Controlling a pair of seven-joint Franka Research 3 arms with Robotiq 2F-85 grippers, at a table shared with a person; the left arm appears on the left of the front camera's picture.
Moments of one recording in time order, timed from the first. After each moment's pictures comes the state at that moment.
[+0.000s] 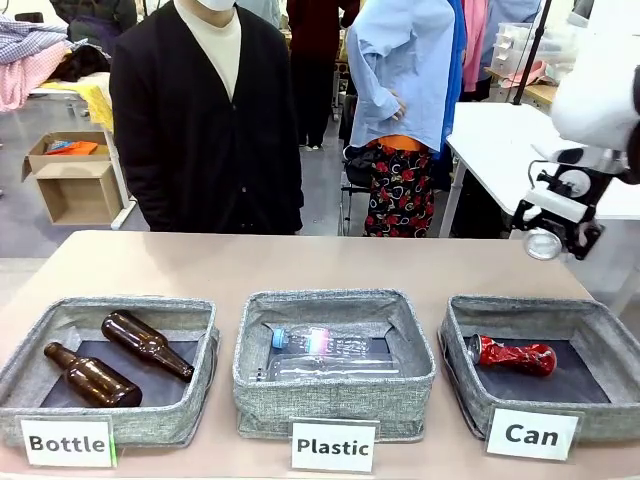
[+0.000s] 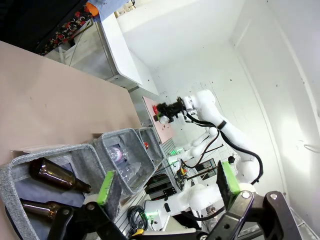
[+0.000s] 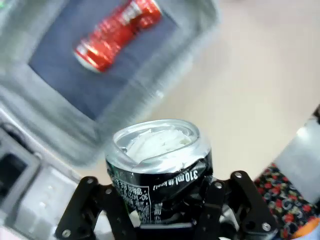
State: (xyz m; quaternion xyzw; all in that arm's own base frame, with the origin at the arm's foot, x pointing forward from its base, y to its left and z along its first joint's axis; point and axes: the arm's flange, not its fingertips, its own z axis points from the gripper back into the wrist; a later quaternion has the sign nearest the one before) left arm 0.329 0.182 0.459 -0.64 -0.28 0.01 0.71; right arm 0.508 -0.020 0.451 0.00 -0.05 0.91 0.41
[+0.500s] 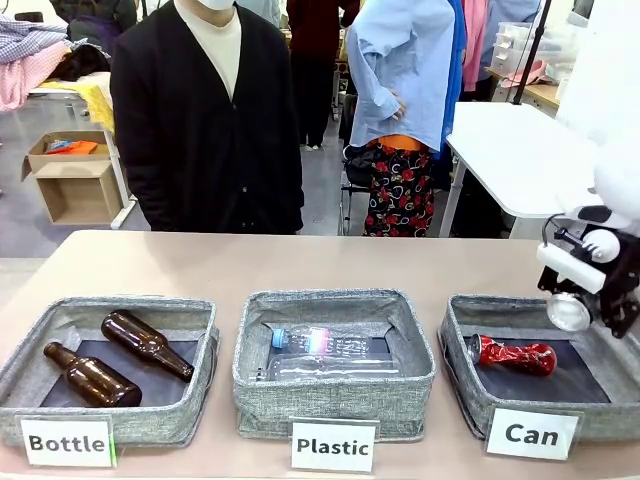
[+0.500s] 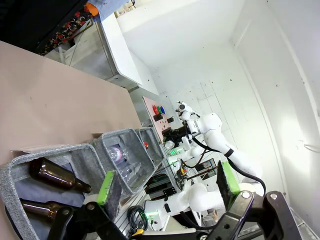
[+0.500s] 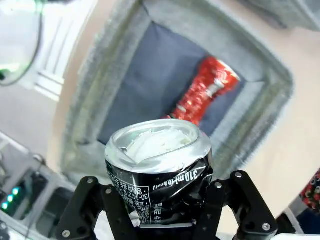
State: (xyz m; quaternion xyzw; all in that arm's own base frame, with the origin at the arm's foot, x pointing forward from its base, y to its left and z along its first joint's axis) left arm 0.329 0.182 0.459 -0.64 -0.28 0.01 0.71; right arm 0.379 0.003 0.421 0.02 -0.02 0.85 0.52
